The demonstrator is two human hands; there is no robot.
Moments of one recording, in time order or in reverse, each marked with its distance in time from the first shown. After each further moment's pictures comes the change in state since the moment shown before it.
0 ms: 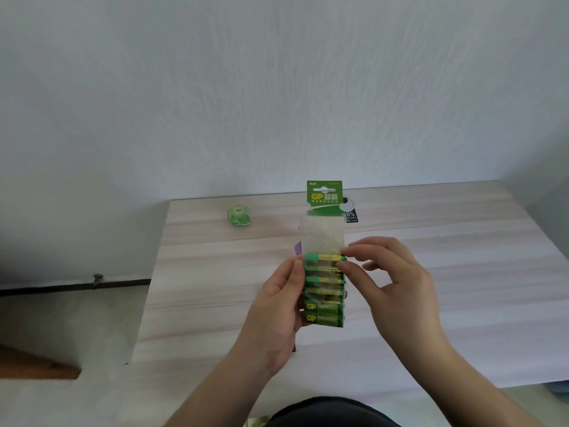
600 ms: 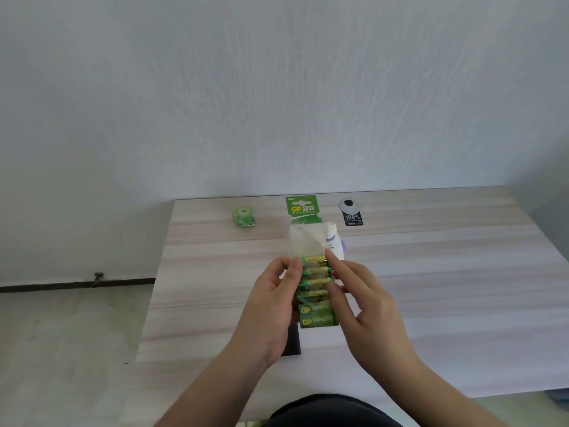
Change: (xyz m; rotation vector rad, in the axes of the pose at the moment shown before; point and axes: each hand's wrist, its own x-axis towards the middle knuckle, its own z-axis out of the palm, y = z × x) left_hand 0.004 0.011 -0.019 0.064 0.056 0.032; right_hand -0.025 0.013 0.043 -0.013 -0.194 -0.022
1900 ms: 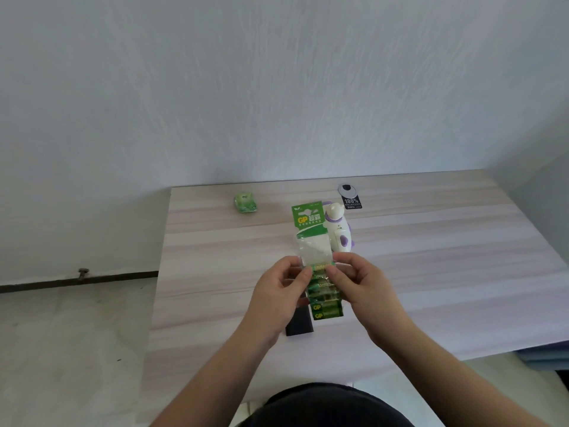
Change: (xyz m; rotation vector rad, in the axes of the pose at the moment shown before) left_hand 0.011 -0.039 -0.065 0.262 -0.026 0.044; right_hand -0.002 -0.007 0.045 0.538 -0.048 0.536
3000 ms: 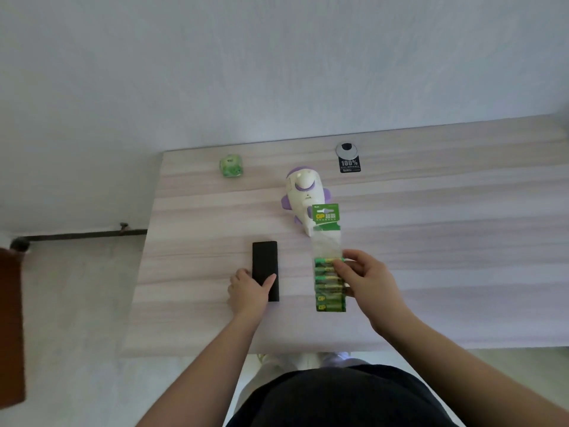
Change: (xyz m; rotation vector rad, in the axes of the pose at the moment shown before) left_hand 0.068 -0.178 0.042 1.017 0.563 -0.496; right_hand 0.042 0.078 -0.137 -0.006 -0.050 0.273
